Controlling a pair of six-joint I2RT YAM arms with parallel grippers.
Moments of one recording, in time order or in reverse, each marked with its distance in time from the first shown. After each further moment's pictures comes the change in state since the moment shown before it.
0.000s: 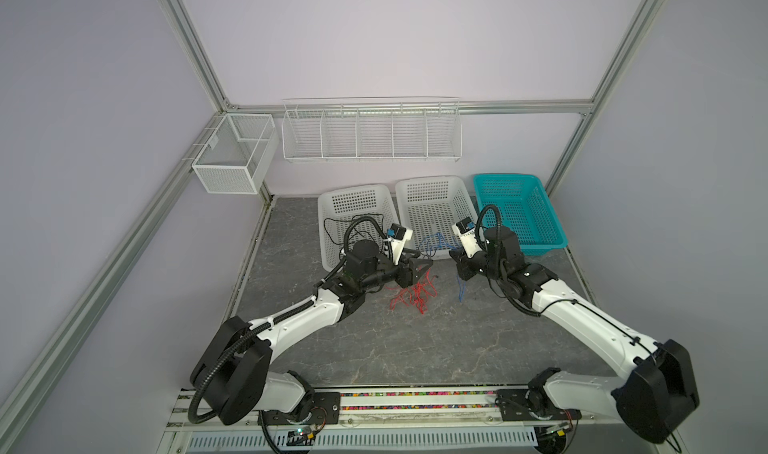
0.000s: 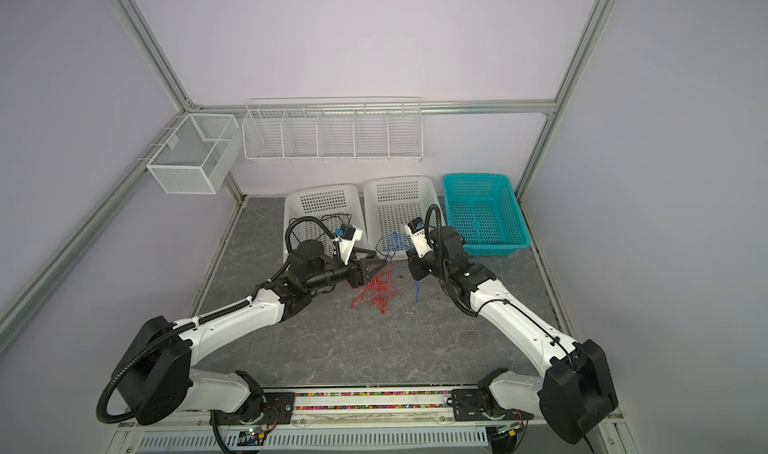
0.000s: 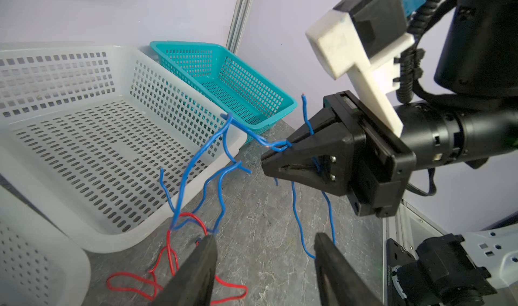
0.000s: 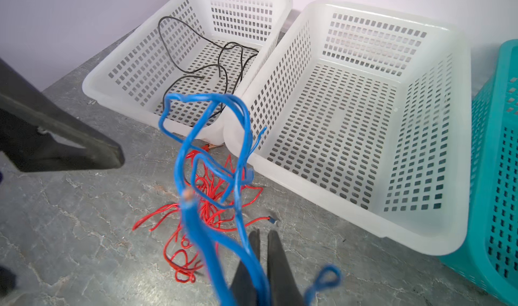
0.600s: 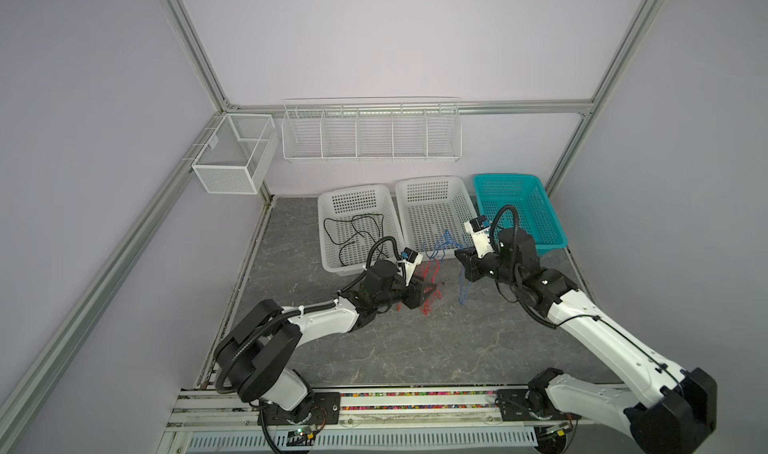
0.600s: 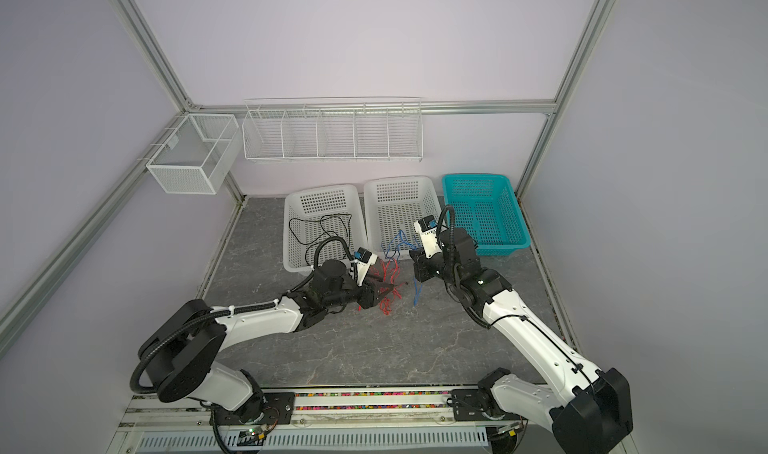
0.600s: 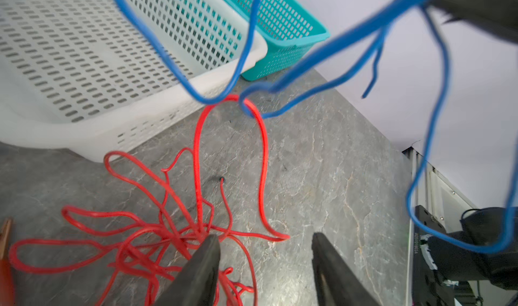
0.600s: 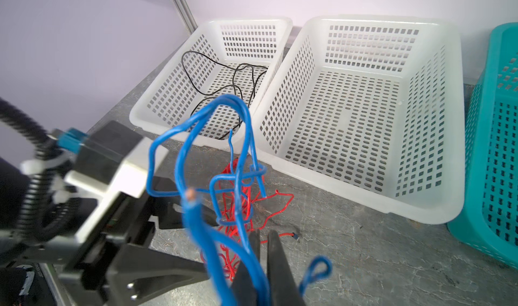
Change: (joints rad) left arm -0.107 0.203 -0.089 0.098 -0.132 -0.065; right arm 0.000 -0.122 0.010 -0.075 -0.036 0.130
